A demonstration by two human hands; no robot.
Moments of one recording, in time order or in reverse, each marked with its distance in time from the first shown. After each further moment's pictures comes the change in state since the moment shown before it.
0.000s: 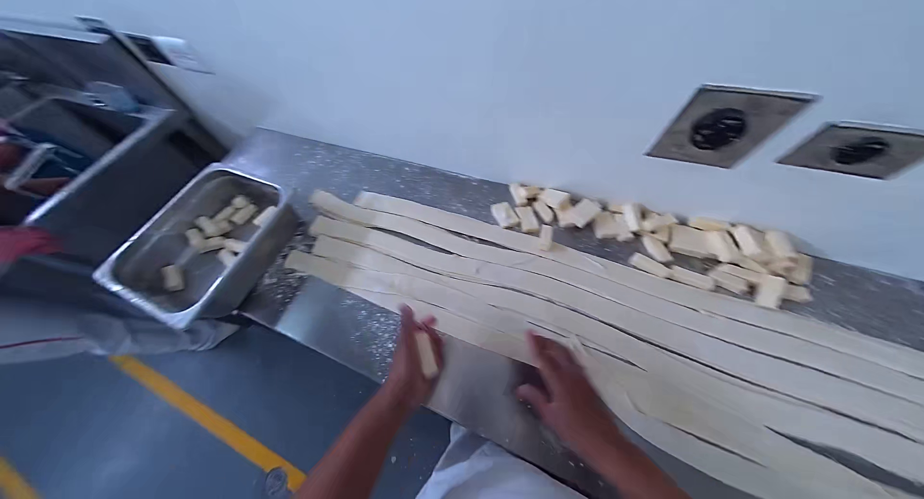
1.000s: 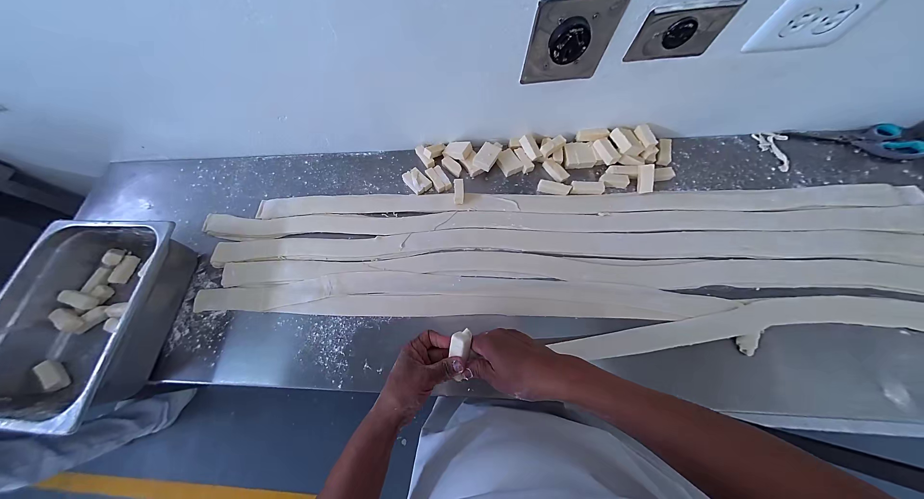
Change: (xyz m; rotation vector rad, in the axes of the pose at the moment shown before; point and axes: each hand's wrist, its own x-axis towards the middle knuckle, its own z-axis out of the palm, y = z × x) left_hand -0.024 -0.056 0.020 0.382 -0.569 -0.164; right_hand 0.008 -0.037 -0.048 0.145 -0.765 0.243
